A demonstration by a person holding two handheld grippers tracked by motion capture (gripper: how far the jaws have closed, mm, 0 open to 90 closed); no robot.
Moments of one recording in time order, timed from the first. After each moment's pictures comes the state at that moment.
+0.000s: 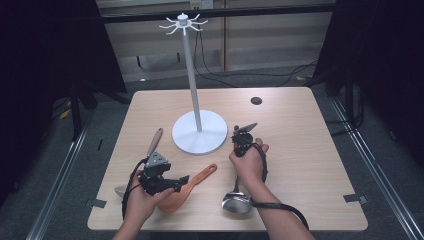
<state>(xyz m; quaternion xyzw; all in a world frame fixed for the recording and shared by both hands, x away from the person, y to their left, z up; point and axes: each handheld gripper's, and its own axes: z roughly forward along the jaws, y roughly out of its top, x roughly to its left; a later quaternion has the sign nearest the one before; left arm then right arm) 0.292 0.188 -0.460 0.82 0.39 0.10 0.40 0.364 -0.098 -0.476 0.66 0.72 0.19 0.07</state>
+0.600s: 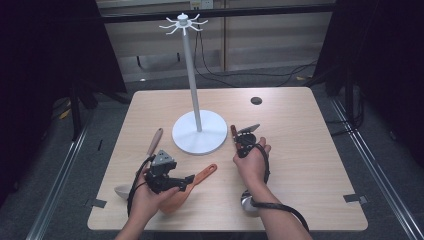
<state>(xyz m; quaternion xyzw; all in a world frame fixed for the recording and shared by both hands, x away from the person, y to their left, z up) 0.296 0.175 -0.459 0.83 0.37 0.10 0.40 0.360 -0.107 -0.478 0.67 0.71 0.18 0.12</state>
